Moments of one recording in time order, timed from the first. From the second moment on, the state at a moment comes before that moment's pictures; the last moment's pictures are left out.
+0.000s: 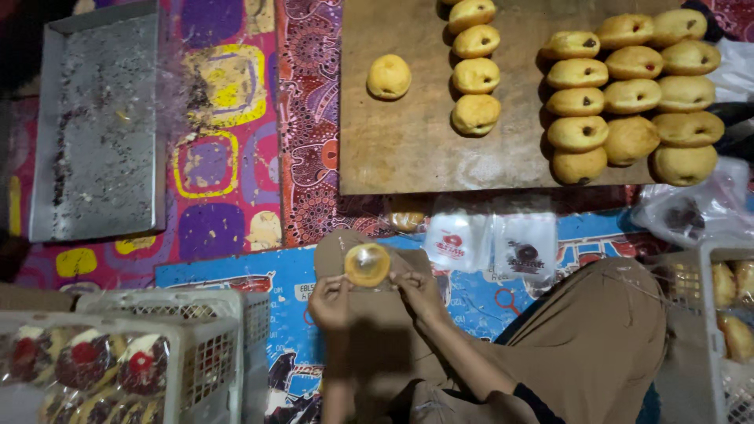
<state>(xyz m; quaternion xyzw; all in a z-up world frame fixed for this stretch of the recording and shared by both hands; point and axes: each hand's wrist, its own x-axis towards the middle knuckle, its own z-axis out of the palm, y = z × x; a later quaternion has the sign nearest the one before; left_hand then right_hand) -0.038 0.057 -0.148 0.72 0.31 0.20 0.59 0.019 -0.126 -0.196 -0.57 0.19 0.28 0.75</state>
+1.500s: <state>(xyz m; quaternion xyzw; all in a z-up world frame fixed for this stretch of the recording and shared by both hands) 0.119 -0.016 -0.034 0.38 0.24 0.15 0.88 0.164 -0.152 -0.039 -0.78 -0.47 0.05 0.40</state>
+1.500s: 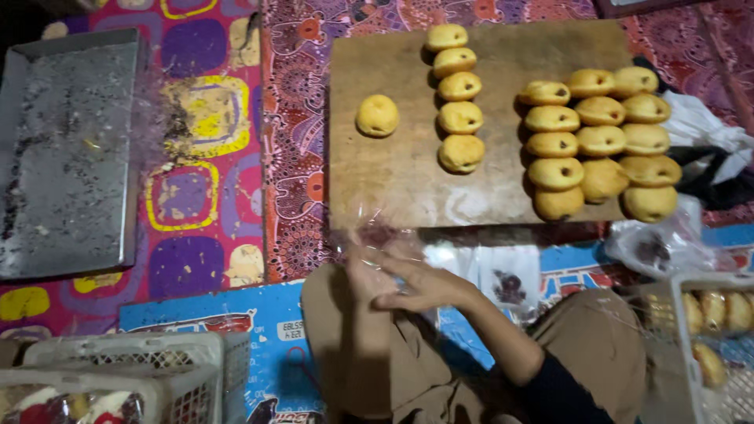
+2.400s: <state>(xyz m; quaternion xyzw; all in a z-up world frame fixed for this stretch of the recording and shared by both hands) 0.095 -0.044 -0.030 0.00 0.11 0.19 0.98 0.080 -0.177 0.049 -0.77 -0.24 -0.05 0.59</state>
